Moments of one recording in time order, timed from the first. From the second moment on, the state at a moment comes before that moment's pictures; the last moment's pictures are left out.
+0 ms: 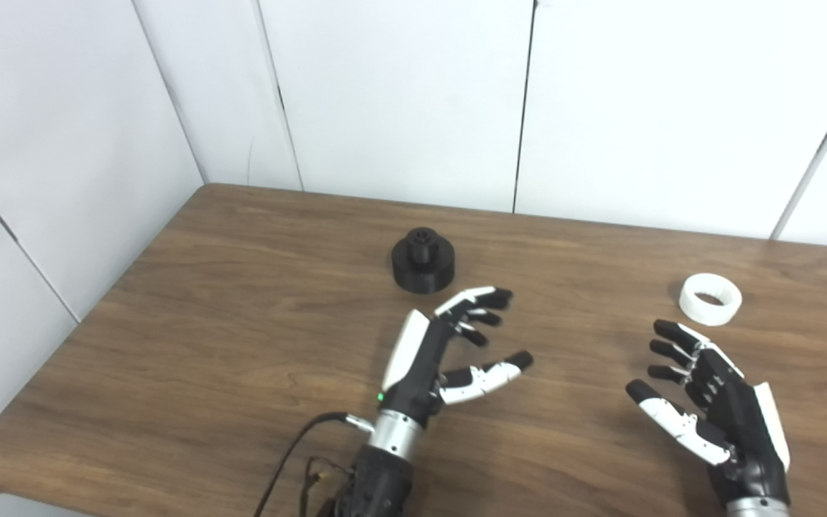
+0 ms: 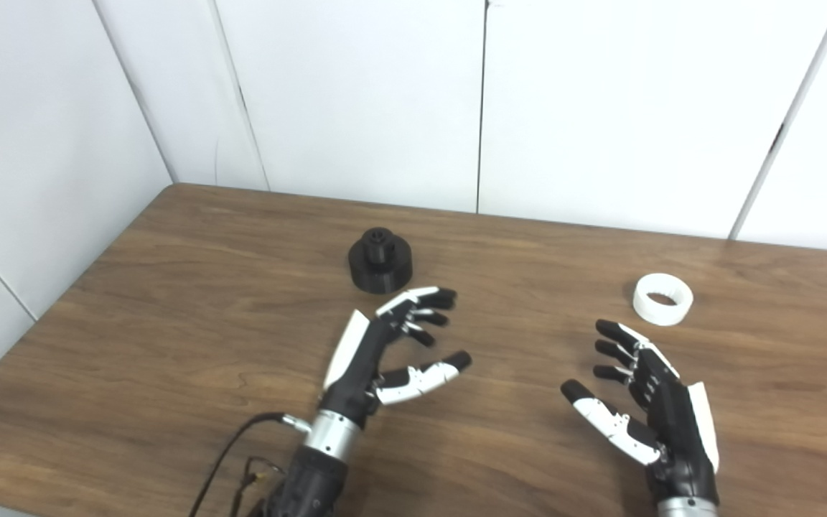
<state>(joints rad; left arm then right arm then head) -0.01 -0.04 -0.12 -0.13 0.50 -0.09 0.11 -0.01 -0.05 0.07 -0.12 -0.12 -0.06 -0.01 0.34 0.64</state>
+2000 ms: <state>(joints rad) -0.25 0.25 -0.09 -0.04 0.99 0.28 0.05 -0.03 -0.06 0.06 -0.11 -0.14 -0.09 -0.01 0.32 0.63</state>
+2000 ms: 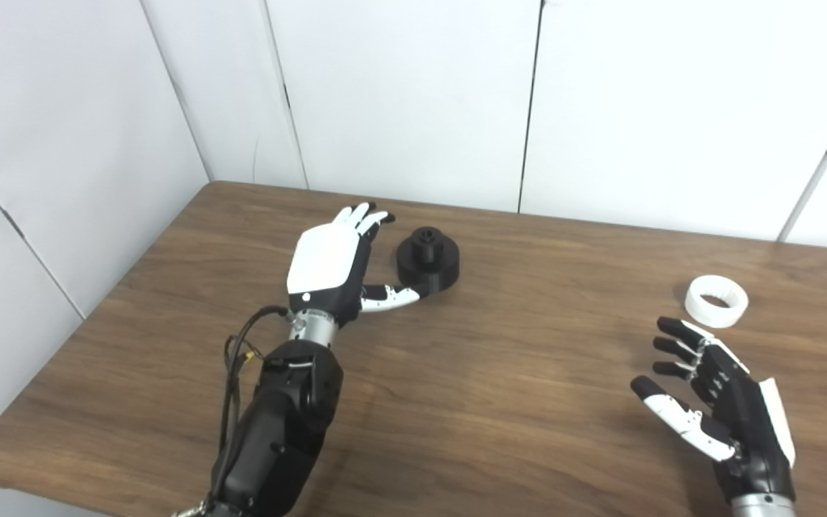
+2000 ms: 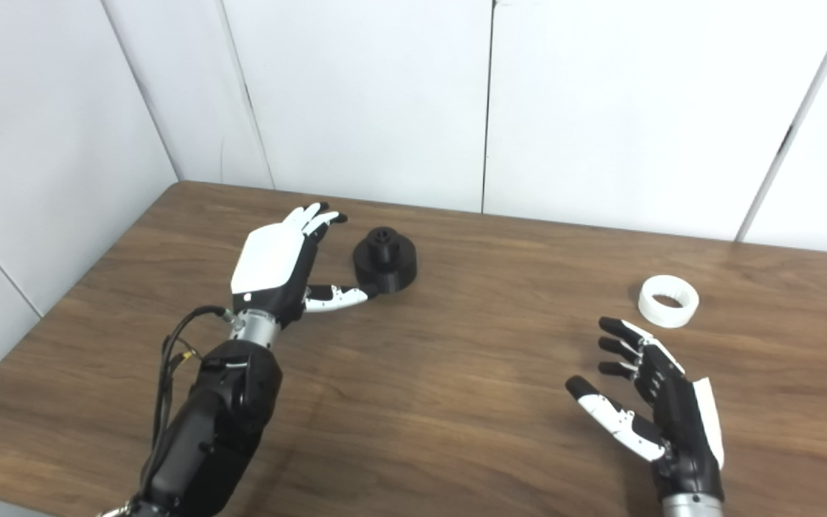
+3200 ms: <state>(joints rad) -0.40 0.29 -0.20 0.35 0.89 0.31 0.08 -0.01 -0.06 0.05 -0.13 -0.15 -0.06 -0.01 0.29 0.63</state>
